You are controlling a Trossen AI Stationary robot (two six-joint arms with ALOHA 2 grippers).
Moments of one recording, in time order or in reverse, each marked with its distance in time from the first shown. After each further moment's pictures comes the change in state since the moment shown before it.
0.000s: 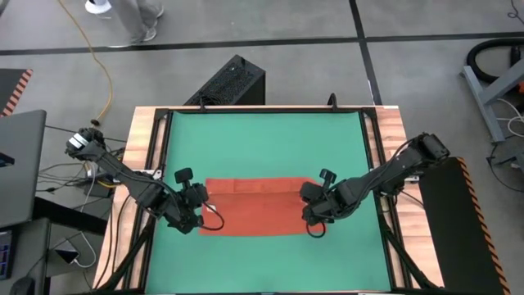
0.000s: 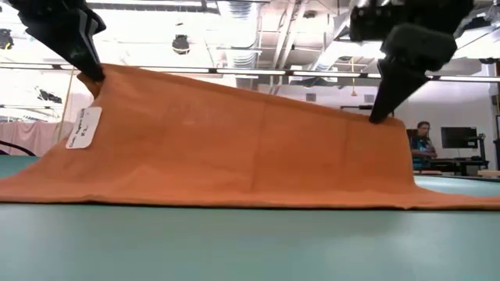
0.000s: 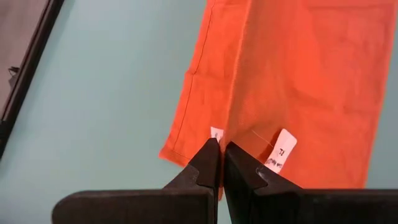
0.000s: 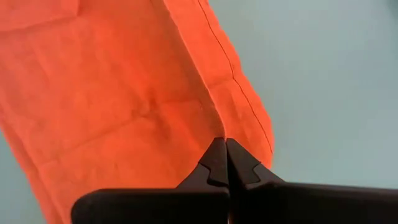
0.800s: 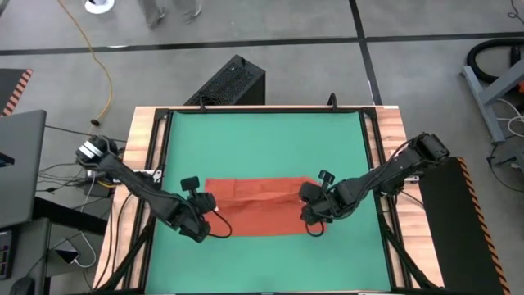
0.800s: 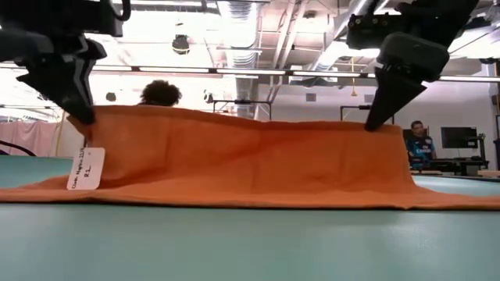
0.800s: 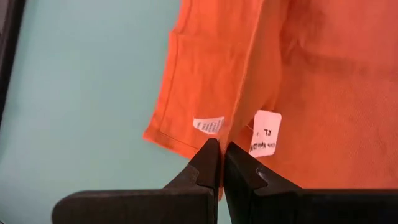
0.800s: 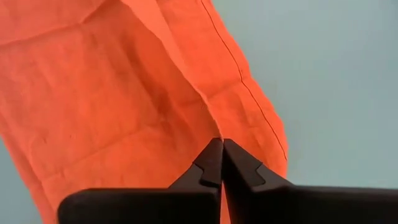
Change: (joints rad) left arm 0.000 0.209 -0.034 0.042 0.045 -0.046; right arm -0.013 0.000 -0.048 0.109 -0.003 0.002
